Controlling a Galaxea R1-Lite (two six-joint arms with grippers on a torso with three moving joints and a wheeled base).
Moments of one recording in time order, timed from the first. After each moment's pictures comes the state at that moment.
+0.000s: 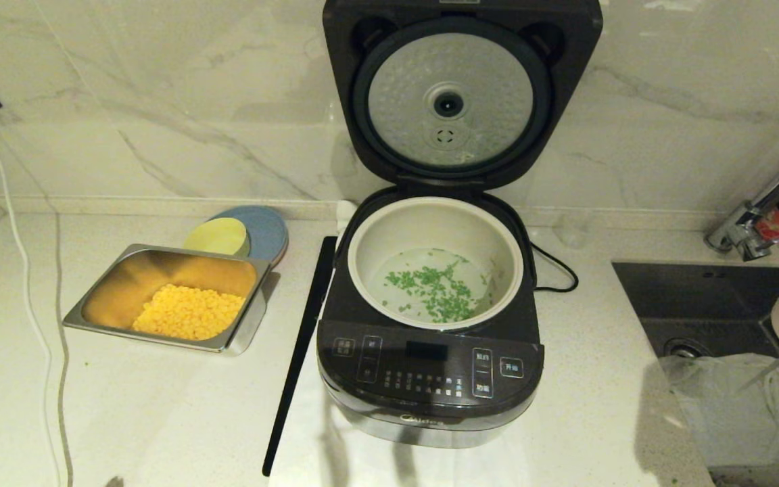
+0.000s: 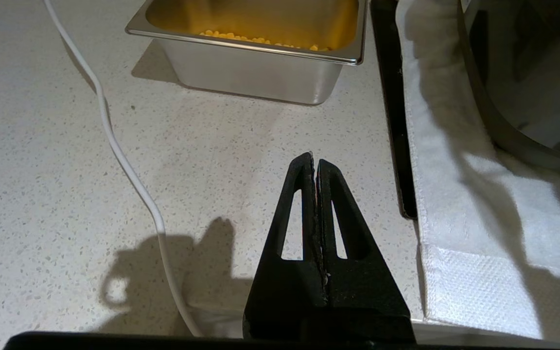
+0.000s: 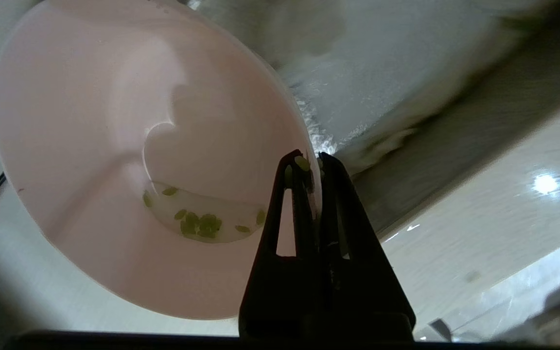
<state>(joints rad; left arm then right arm) -0.02 0.00 0.00 -0.01 0.01 0.00 -0.71 1.52 -1.01 0.28 0.27 0.32</state>
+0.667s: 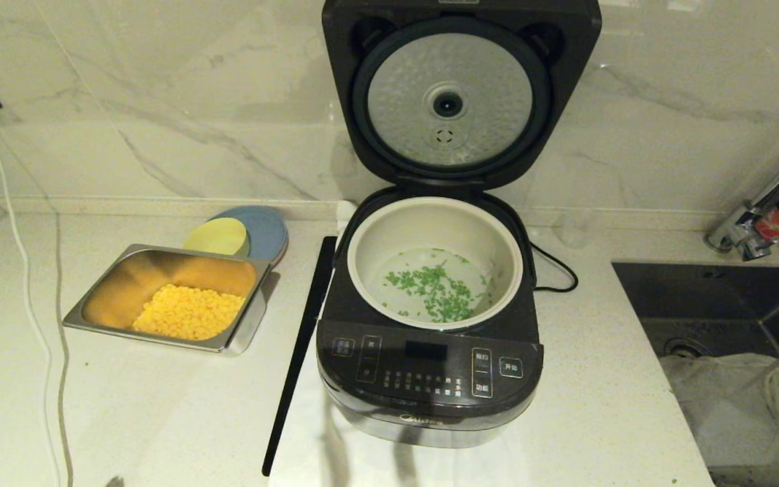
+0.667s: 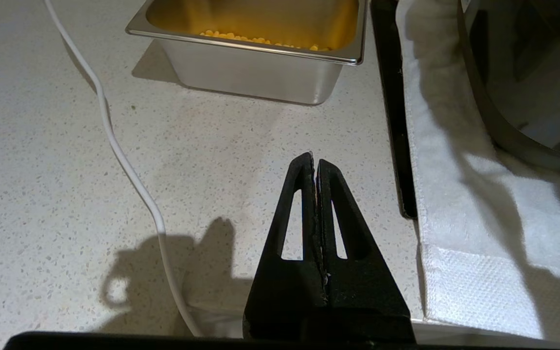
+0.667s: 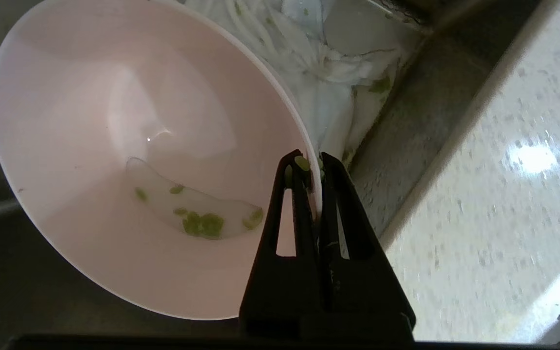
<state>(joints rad) -0.02 0.00 0.00 -0.01 0.01 0.00 -1.02 1.99 -1.09 -0.08 0.27 0.32</state>
